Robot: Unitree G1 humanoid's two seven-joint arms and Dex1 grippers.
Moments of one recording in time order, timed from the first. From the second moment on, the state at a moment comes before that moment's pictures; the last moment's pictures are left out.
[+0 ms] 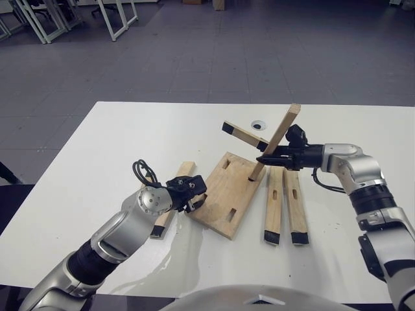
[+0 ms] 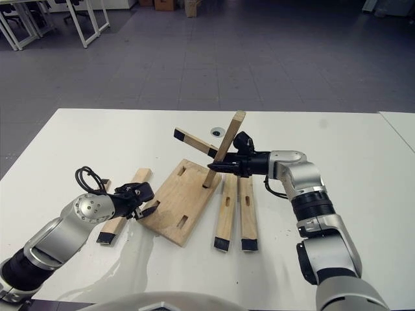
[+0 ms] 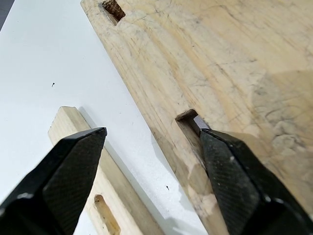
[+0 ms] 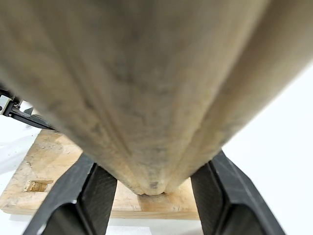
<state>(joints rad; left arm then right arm) -0.20 0.75 -0.50 -0.55 0.06 0.94 -0.58 -0.63 -0.51 0.22 0.49 0.39 0.49 1.13</state>
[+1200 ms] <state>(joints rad) -0.20 0.73 -0.49 -0.53 0.07 0.93 -0.59 -0.59 -0.55 0.17 0.37 0.35 0.64 1.12</state>
